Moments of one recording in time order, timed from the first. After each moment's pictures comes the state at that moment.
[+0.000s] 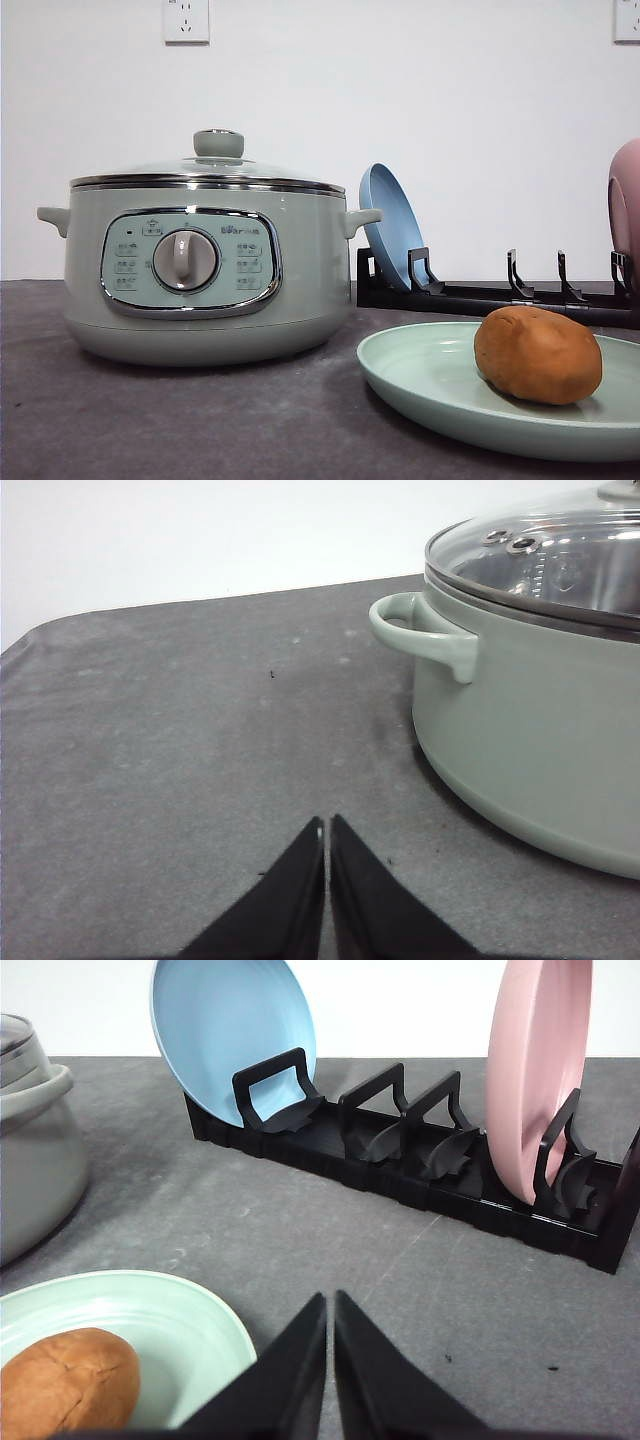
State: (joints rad) left_arx 0.00 0.01 0.03 -0.18 0.07 0.12; right_arx 0.11 0.00 0.02 -0.17 -0.10 0.08
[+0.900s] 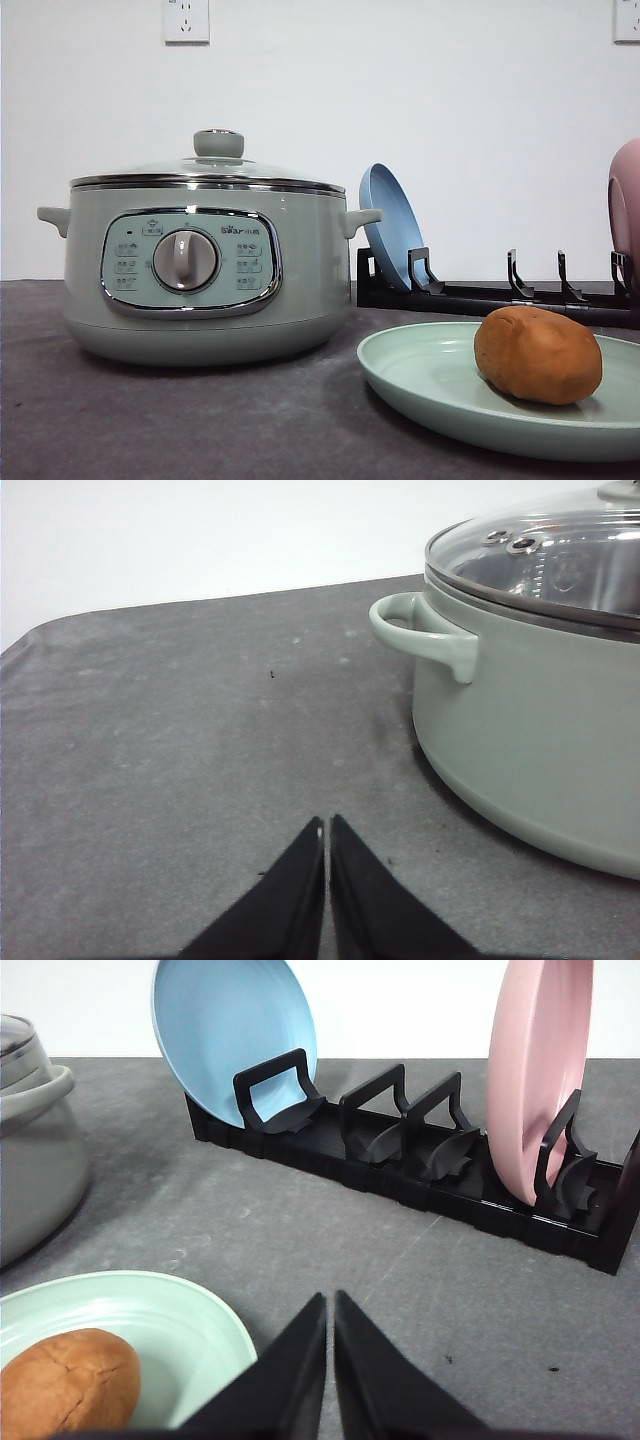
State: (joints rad) left_arx 0.00 0.01 0.03 -0.18 0.07 0.11; right_arx 0.11 0.00 0.02 -0.16 -0.10 0.08
